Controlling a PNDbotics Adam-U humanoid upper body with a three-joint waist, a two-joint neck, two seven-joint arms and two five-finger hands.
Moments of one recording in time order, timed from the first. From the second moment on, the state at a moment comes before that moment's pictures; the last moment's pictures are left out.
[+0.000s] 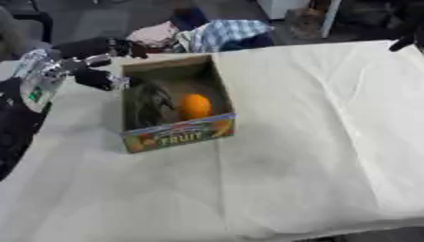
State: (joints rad) left arm -0.74 0.68 -0.15 -1.12 -0.57 -0.55 -0.39; right arm -0.57 -0.38 -0.06 -1.45 -0.04 -0.36 0.35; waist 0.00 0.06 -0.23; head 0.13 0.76
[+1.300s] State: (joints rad) left arm -0.08 0.62 0.10 -1.98 0.31 -0.24 -0.12; right arm -0.51 -0.38 -0.08 -1.44 -0.05 -0.36 0.33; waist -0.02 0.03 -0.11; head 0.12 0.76
